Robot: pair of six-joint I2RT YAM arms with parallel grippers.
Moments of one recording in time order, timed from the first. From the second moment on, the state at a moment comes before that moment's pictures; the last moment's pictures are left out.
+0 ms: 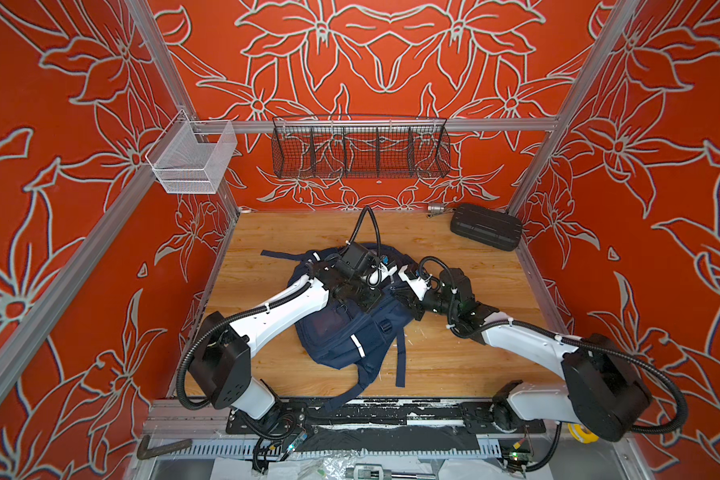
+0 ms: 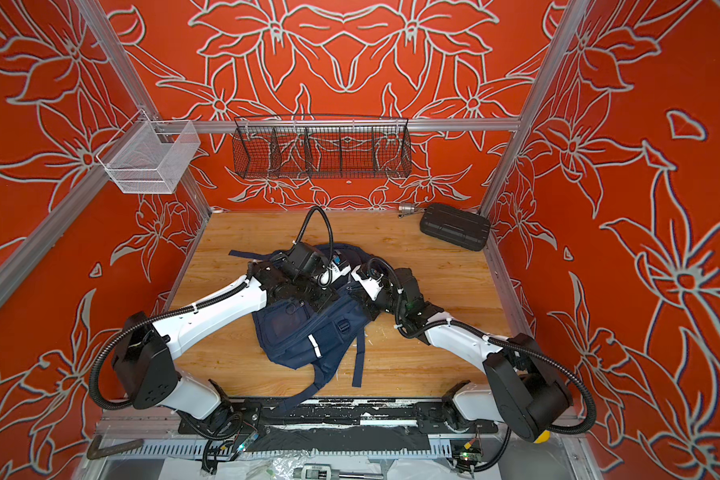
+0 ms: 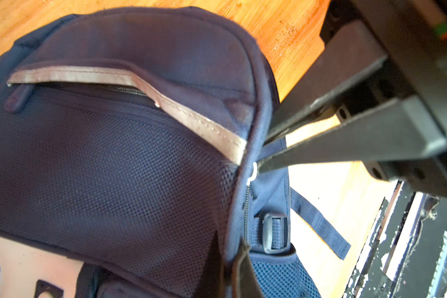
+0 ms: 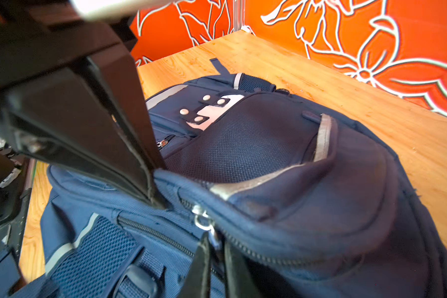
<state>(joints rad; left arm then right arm) -0.66 1.53 1.24 -0.64 0.25 0.12 0.55 1.32 0.59 0.31 -0.44 -0.11</state>
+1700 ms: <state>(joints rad) -0.66 1.53 1.25 -0.68 0.24 0.19 0.55 1.20 0.63 0.08 -0.18 -0.10</state>
